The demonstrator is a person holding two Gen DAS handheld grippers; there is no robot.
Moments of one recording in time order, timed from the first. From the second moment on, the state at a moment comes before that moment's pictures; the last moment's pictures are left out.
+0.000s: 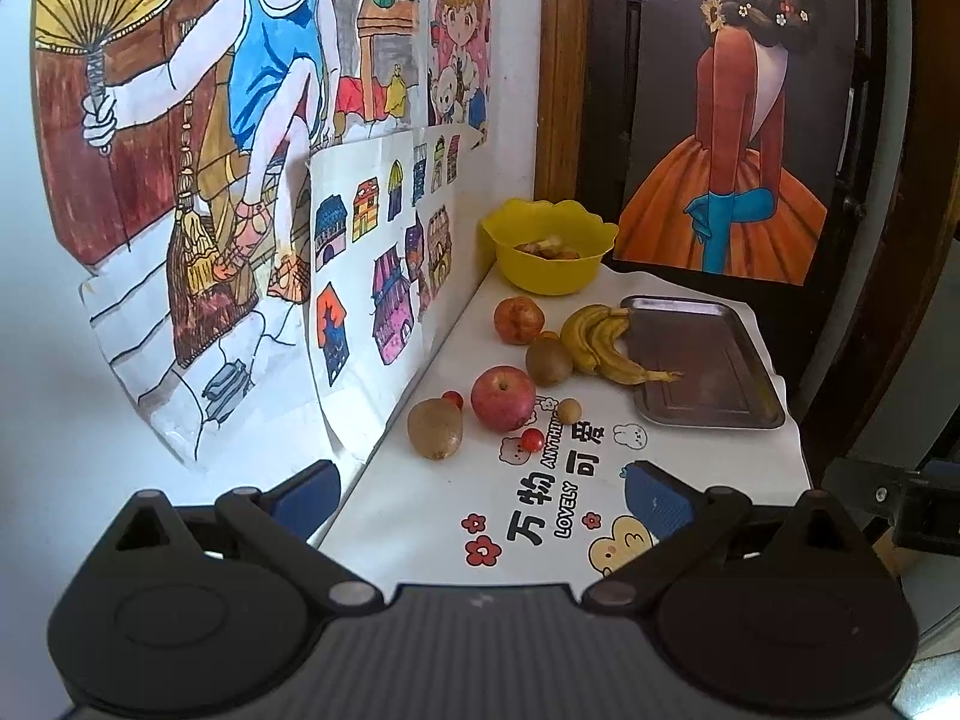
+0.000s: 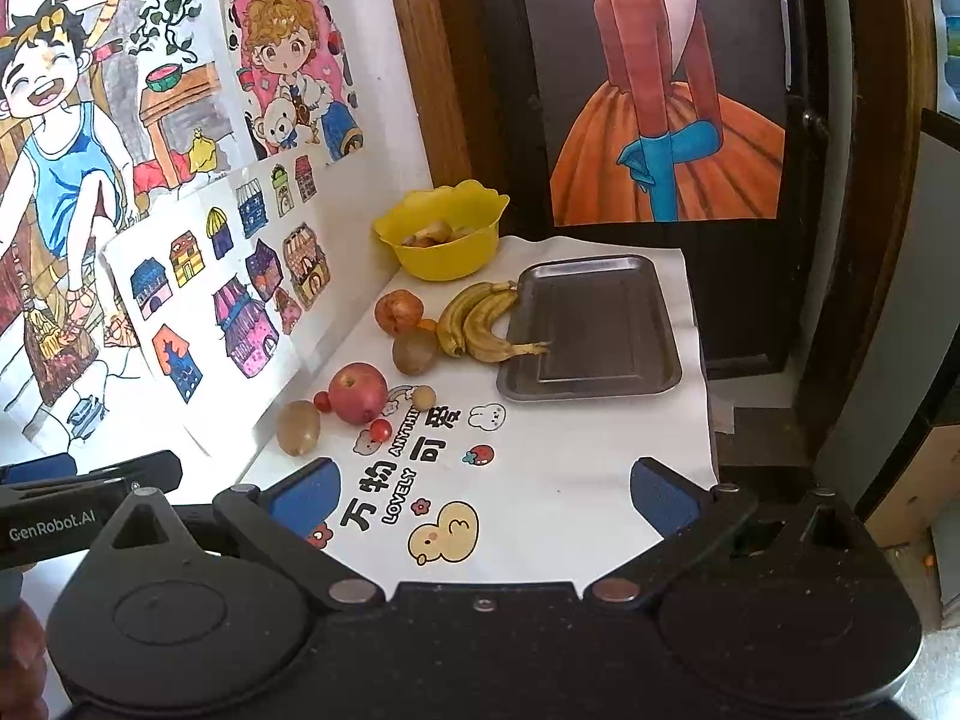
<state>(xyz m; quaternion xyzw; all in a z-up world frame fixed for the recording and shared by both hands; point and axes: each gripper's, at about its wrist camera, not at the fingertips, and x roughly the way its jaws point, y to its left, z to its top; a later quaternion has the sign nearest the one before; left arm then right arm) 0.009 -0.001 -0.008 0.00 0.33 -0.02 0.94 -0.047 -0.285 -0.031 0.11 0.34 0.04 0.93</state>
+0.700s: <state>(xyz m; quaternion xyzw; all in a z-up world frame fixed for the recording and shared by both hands) 0.025 -0.004 -0.020 0.00 0.35 -0.01 0.93 -0.031 -0.292 -0.041 0.11 0.35 0.05 0.93</state>
